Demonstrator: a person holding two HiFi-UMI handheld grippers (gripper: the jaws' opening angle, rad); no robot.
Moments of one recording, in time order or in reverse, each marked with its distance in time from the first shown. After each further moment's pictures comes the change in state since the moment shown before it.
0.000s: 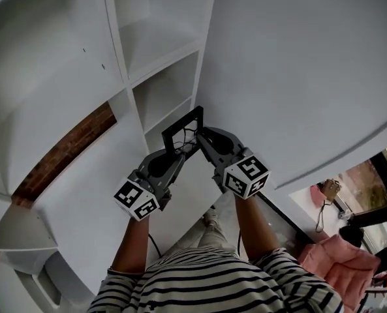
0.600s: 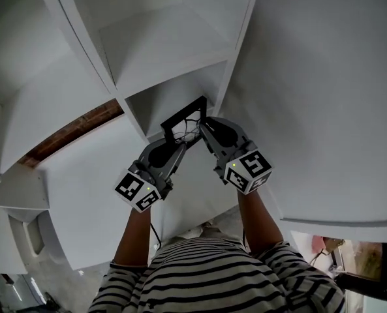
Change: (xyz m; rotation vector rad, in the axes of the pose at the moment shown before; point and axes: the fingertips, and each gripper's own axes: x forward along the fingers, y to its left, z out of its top) left arm -0.019 -0.080 0.015 0.148 -0.105 0.140; right arm -0.067 0.045 0.031 -0.132 -0.097 0.142
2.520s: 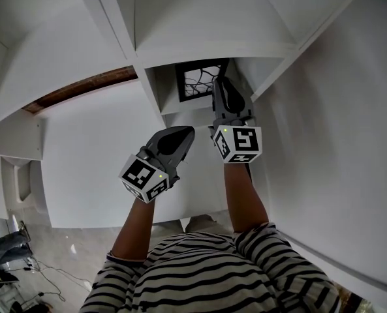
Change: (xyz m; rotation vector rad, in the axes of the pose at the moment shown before) left arm -0.018 -0.003 -0.050 -0.002 0.107 0.235; right arm 0.056 -0.037 -0.022 -0.118 -0.141 -0.183
